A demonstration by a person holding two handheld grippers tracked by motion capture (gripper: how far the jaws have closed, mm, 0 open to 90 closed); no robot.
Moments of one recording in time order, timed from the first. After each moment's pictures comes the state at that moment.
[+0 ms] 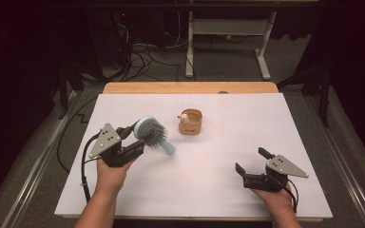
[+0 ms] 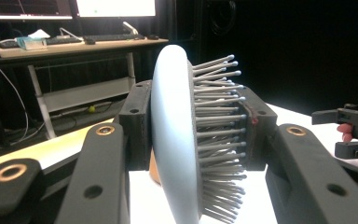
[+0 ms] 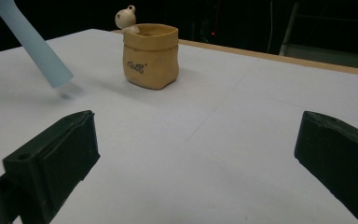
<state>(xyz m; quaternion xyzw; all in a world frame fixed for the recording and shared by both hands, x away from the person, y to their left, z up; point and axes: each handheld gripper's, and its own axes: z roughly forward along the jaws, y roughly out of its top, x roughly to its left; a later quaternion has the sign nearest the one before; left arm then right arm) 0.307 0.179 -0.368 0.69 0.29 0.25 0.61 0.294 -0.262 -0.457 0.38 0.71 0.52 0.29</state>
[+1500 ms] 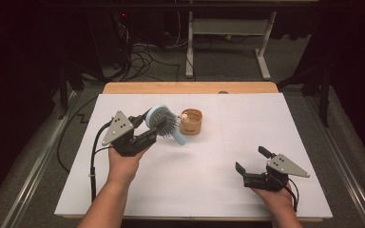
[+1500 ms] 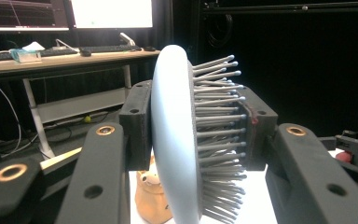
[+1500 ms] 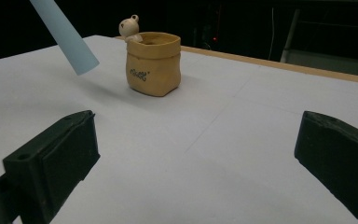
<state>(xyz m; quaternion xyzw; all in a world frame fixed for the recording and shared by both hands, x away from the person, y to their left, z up) 0.325 0.147 -0.341 0.68 0.29 0.25 0.63 0.294 -0.262 -0.452 0.37 0.70 0.53 0.29</state>
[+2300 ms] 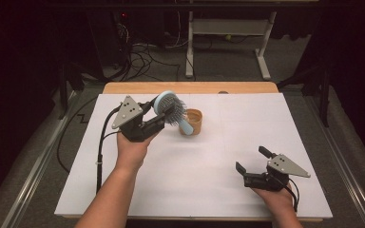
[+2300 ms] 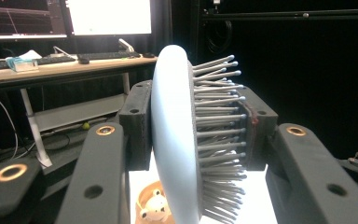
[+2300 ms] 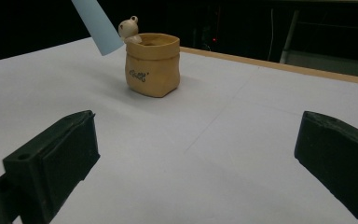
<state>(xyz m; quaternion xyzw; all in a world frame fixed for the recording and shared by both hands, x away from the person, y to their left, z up) 0.351 0.129 -0.320 0.68 0.28 0.26 0.63 0.294 -0.263 -0.452 0.37 0.70 0.53 0.29</state>
